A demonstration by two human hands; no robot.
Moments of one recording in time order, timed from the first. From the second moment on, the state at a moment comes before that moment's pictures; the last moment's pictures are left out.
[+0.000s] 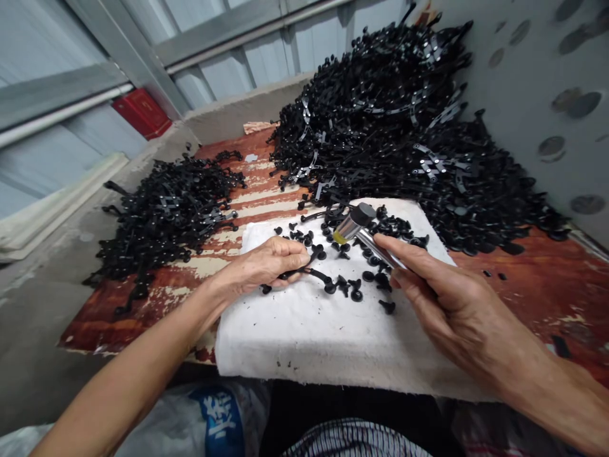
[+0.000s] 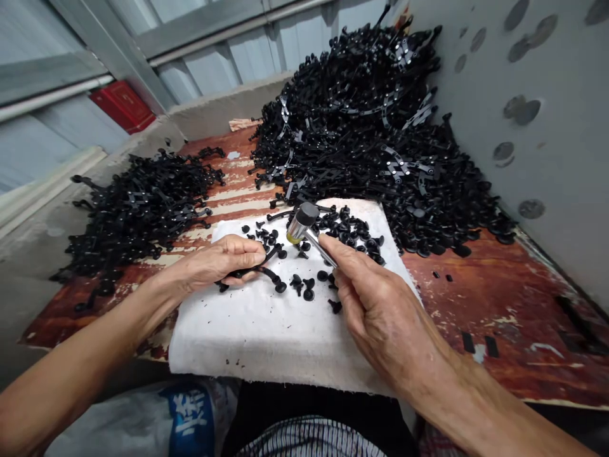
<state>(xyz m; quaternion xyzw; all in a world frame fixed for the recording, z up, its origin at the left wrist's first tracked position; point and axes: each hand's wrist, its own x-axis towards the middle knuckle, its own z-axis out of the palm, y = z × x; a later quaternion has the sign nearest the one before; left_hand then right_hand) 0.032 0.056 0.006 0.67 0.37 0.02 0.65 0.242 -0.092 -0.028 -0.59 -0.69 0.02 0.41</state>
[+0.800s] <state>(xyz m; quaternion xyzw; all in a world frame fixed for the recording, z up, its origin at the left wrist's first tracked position) 0.032 0.054 0.006 0.70 0.36 0.02 0.62 0.242 -0.091 -0.027 -0.59 -0.70 0.04 0.40</state>
